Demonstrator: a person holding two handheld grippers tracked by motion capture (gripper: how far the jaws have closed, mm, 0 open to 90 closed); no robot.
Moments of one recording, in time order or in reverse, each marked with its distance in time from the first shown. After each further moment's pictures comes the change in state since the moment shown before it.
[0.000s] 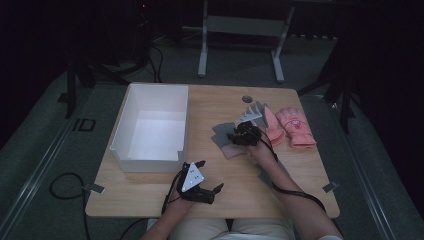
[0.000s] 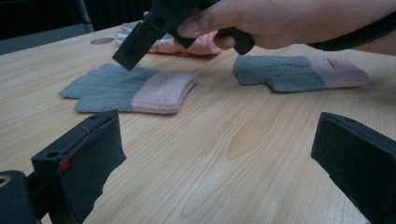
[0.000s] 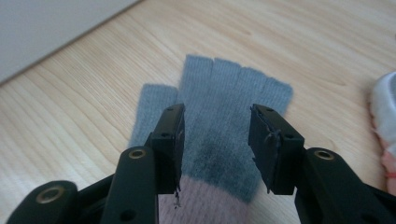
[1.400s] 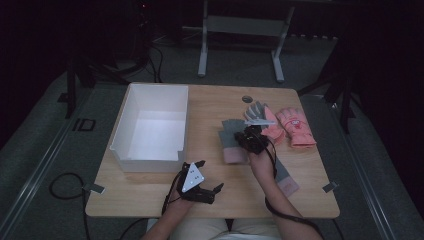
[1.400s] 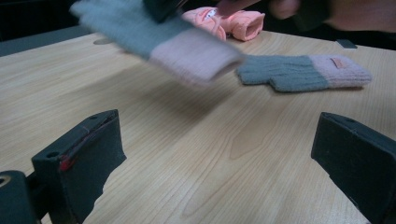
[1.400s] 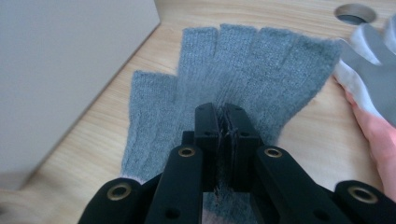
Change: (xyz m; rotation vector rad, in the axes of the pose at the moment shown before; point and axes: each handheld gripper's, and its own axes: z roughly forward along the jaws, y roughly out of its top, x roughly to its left) left arm -0.001 0.000 0.000 0.002 0.013 0.004; right arm 0.039 -0.002 -0.067 -0.094 -0.107 0.303
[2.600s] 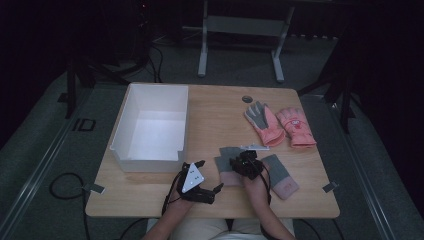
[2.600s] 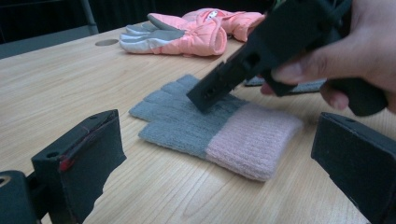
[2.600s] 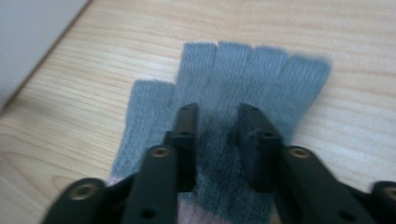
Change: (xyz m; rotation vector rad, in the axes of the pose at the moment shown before) left arm 0.000 0.000 -0.001 -0.008 0.004 0.004; right arm 0.018 -0.073 0.012 0.108 -0.012 0.076
